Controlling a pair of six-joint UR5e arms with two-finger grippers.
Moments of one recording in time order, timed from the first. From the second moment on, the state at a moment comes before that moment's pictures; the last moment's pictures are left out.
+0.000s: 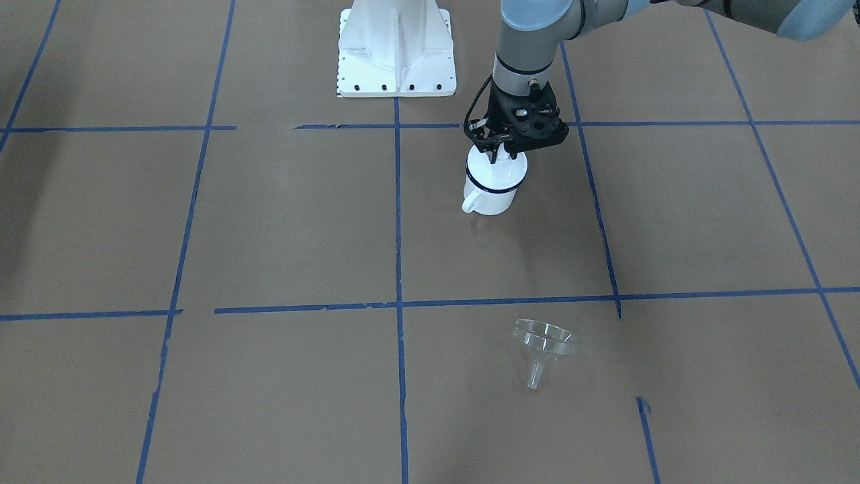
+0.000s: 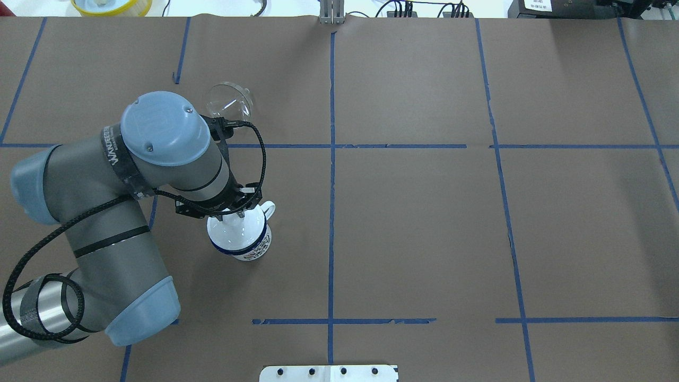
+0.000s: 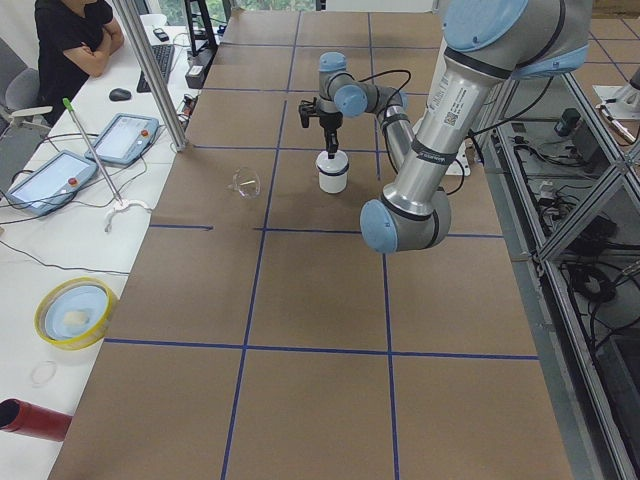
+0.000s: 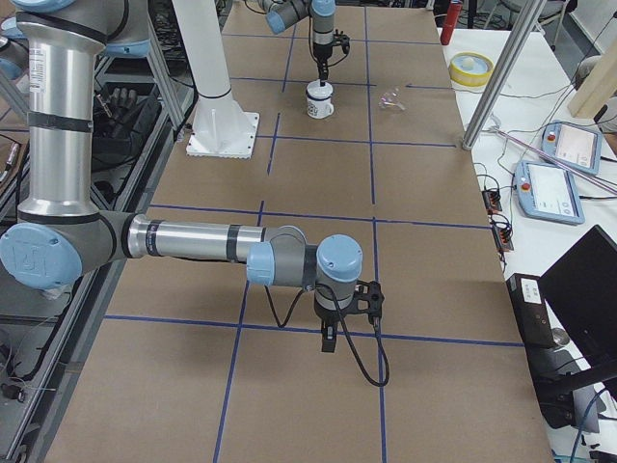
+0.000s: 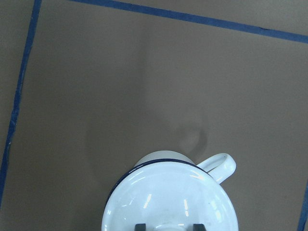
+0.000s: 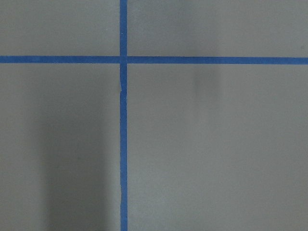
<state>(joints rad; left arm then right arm) -0.56 -2.13 -1.97 -1.30 -1.92 -1.34 1.57 -1.68 1.66 -1.57 2.29 0.01</state>
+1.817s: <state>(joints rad) -0.56 -2.13 -1.97 -1.32 -1.92 -1.33 1.57 -1.68 1.66 -1.57 2.29 0.01</state>
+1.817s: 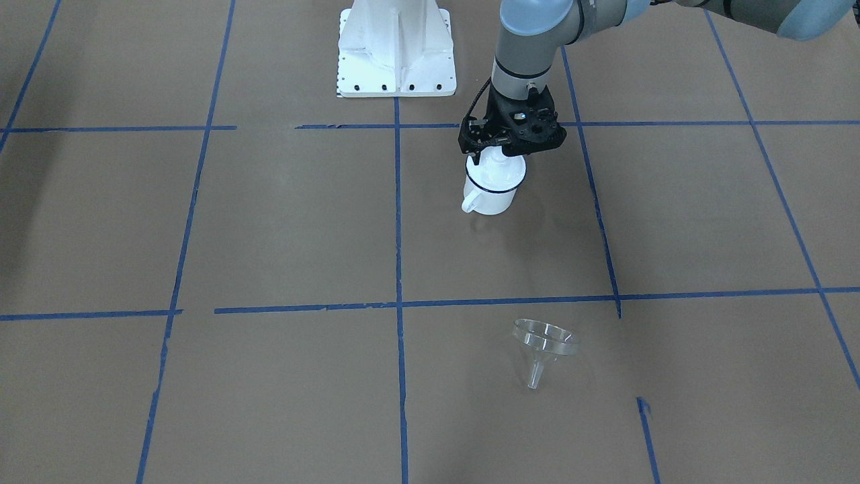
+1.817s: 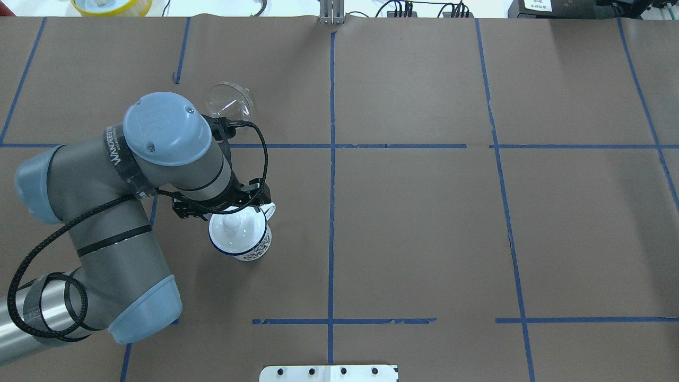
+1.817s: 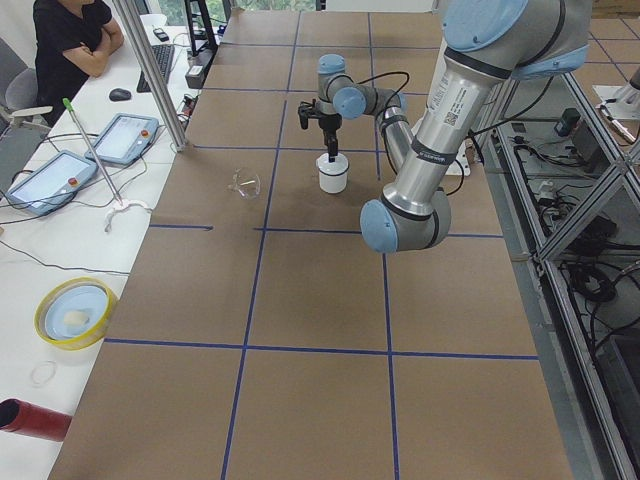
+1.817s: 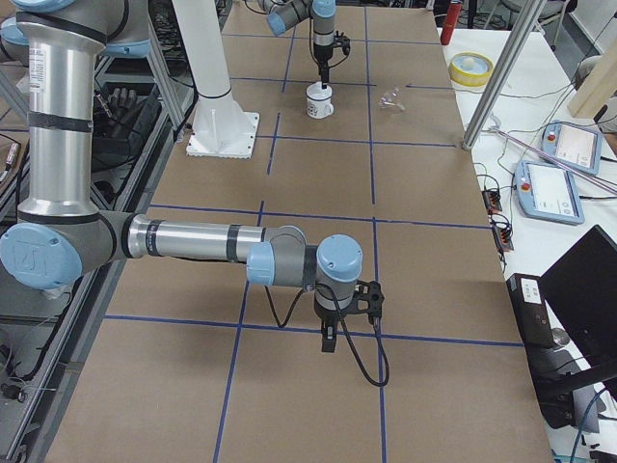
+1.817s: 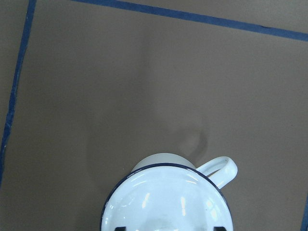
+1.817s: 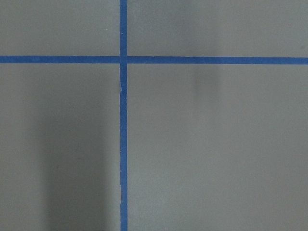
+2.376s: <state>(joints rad) -0.63 -2.13 -2.01 -1.37 -1.91 -1.30 1.57 -1.68 1.66 -1.57 2.29 0.01</state>
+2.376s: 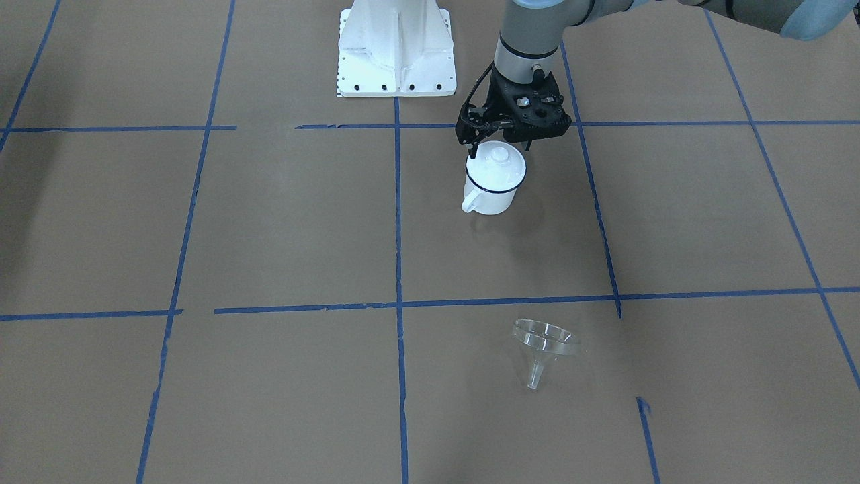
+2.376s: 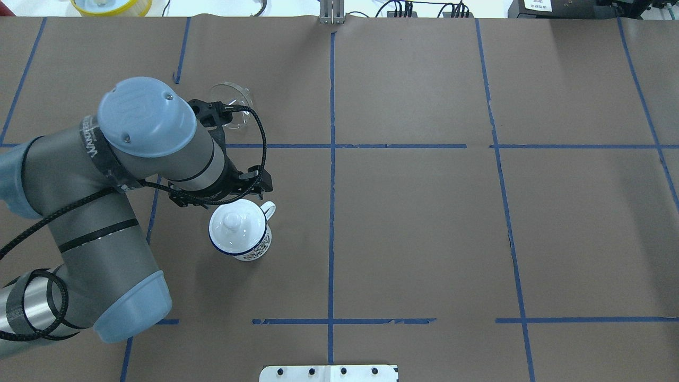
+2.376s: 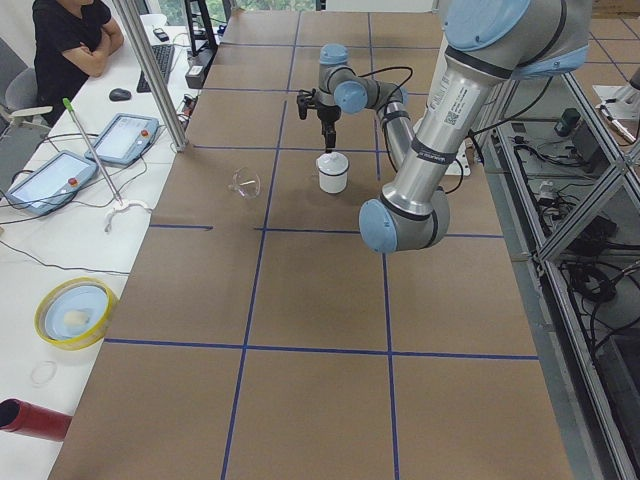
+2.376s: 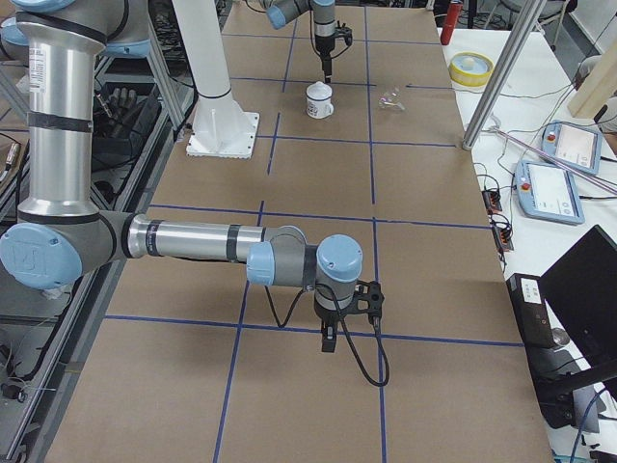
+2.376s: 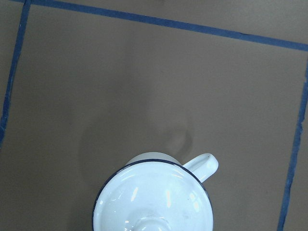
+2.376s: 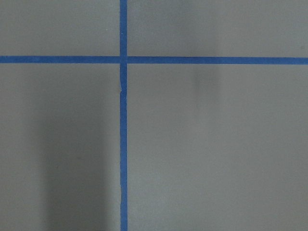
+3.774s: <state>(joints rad) -1.33 -1.83 -1.86 -1.43 -2.24 -0.33 1.57 -1.68 1.66 -1.57 2.29 0.01</state>
